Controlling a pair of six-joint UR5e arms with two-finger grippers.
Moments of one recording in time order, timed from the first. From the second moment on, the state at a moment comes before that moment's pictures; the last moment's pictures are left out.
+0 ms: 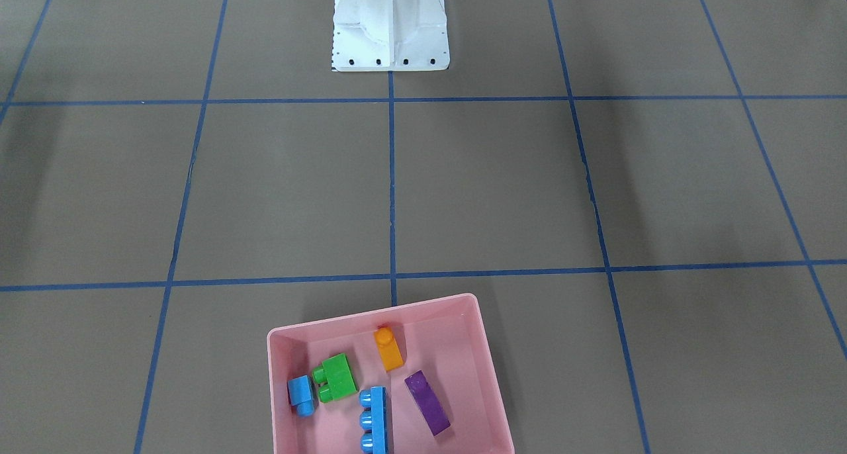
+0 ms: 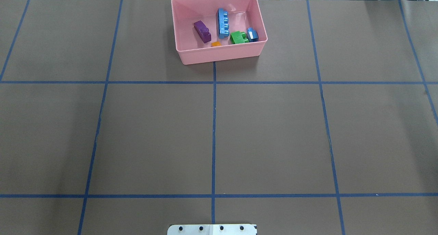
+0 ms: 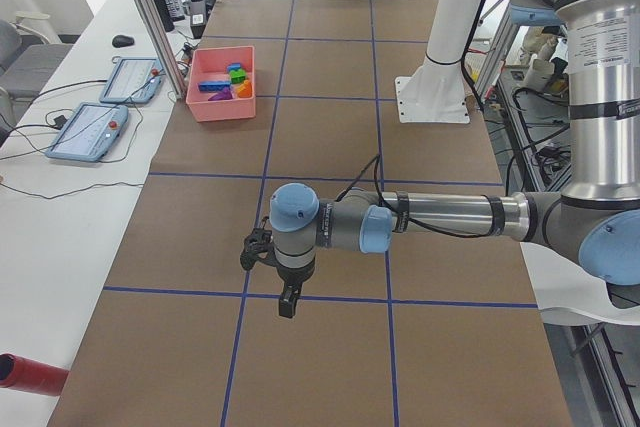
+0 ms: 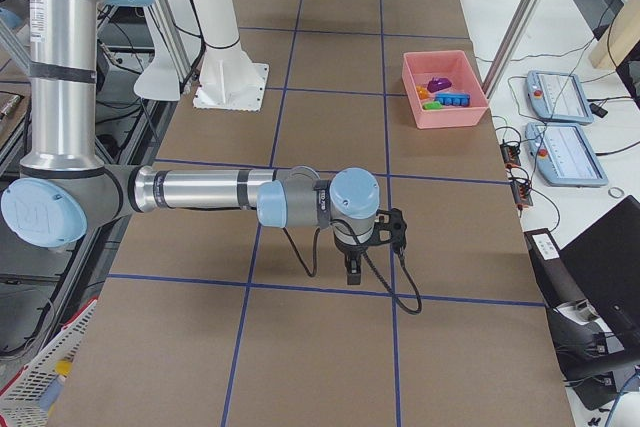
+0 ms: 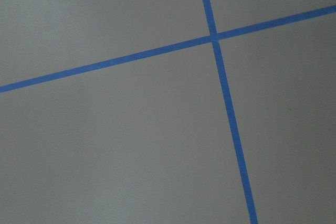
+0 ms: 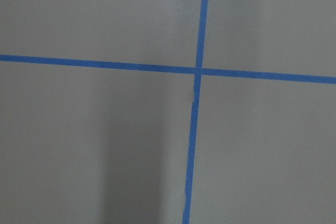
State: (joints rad) left arm -1.56 -1.42 -1.72 -1.64 -2.25 0.14; right arm 1.60 -1.68 1.72 -1.56 2.41 -0.03
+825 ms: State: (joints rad) left arm -1.56 -1.65 -1.64 -1.50 -2.25 0.13; right arm 1.64 -1.71 1.75 -1.58 2.41 -0.03
